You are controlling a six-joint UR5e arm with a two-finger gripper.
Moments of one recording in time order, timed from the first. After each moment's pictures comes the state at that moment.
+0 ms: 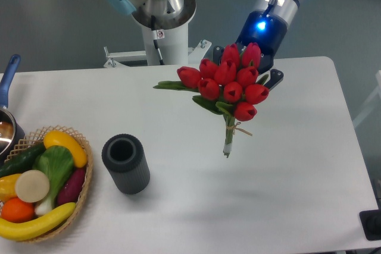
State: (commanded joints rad) arm 2.84 -1.65 -1.84 -0.73 0.47 1.09
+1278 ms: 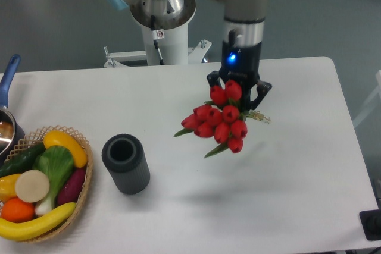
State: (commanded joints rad) arm 2.58 -1.68 -1.85 -0.81 1.48 1.17
